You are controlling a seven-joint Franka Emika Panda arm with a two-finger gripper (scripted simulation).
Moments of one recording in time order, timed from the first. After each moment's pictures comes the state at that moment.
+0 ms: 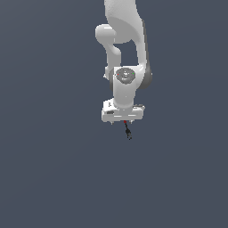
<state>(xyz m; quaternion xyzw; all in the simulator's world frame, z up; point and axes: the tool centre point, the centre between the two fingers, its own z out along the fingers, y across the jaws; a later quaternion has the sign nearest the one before) -0.045 0.041 0.098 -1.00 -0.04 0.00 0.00</state>
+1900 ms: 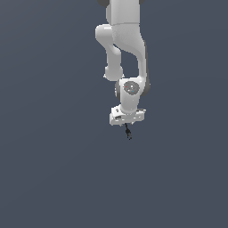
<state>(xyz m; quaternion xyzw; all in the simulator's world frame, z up) -0.091 0.074 0.010 -1.00 -0.09 0.00 0.00</state>
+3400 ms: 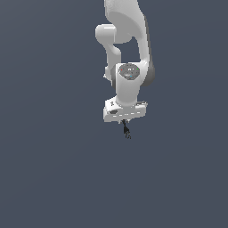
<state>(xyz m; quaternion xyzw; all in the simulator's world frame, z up) -0.038 0.050 0.117 -1.00 -0.09 0.00 0.00</state>
